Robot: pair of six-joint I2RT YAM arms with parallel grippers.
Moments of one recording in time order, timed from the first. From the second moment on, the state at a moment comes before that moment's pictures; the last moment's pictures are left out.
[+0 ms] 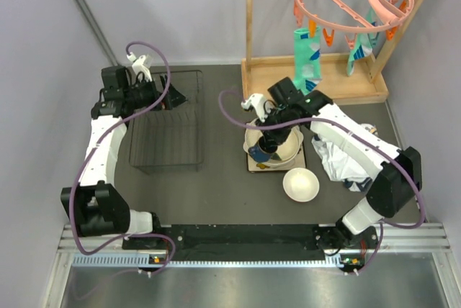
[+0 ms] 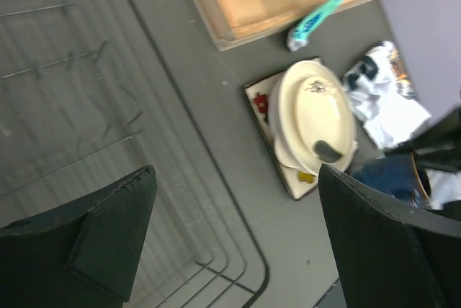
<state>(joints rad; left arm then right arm) 0.10 1.36 1.26 -0.45 0.79 -0.19 0.64 1.56 1.46 -0.95 -0.29 -0.34</state>
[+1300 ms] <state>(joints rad) 0.10 1.34 1.28 -0.58 0.59 -0.05 0.92 1.63 1.21 -0.82 -0.06 -0.32</state>
